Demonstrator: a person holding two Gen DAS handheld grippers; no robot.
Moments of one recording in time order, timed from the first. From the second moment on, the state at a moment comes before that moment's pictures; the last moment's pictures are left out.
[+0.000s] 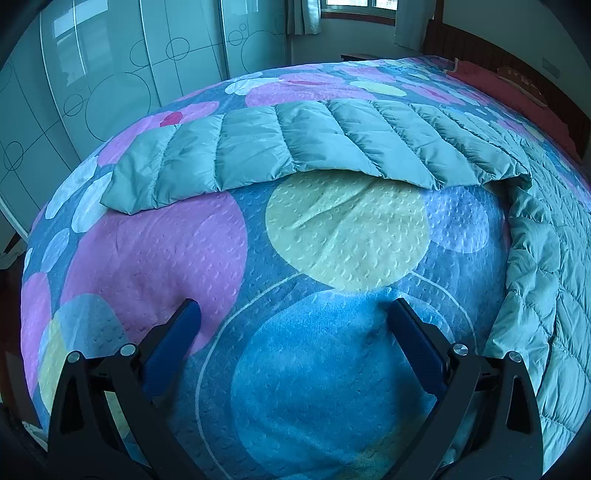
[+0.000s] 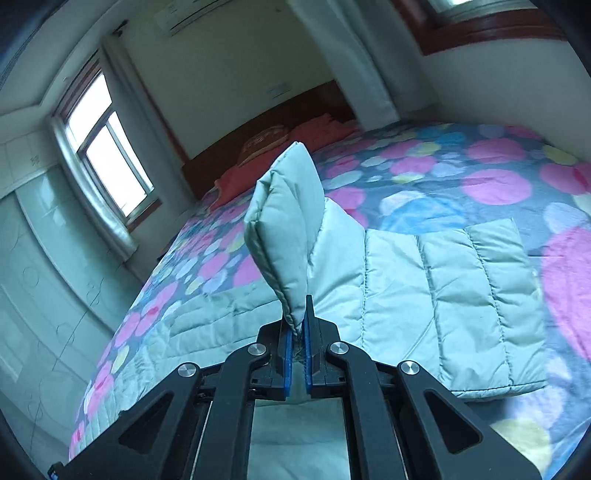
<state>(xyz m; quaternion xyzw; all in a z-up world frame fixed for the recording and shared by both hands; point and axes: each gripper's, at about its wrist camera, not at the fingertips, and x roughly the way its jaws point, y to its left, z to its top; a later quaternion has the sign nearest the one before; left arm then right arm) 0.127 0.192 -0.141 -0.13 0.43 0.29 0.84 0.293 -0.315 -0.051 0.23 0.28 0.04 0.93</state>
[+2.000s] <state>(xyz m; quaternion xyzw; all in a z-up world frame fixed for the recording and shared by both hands) 0.129 0.192 -0.142 -0.13 0.43 0.29 0.84 0.369 -0.380 -0.106 0.18 0.42 -0.05 0.89</state>
